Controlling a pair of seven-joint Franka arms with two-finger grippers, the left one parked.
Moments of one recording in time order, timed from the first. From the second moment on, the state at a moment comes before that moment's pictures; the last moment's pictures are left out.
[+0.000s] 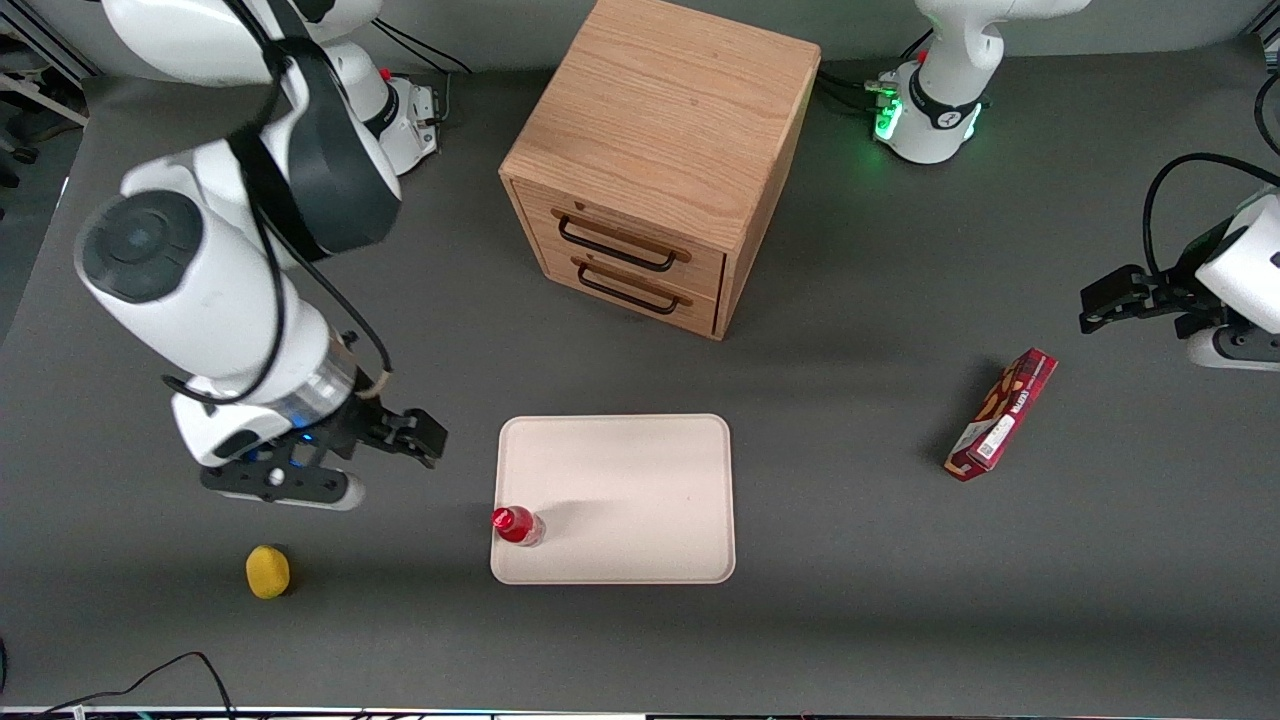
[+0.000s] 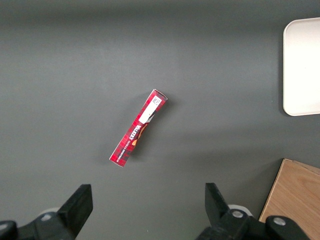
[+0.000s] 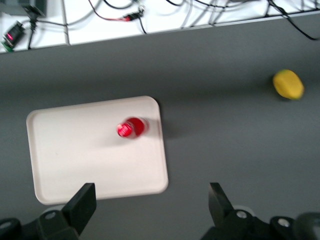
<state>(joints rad) 0.36 0.56 -0.03 -0.95 -0.04 1.62 0.48</state>
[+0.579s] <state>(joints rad) 0.21 0.38 -0.03 -1.15 -0.04 1.59 0.28</state>
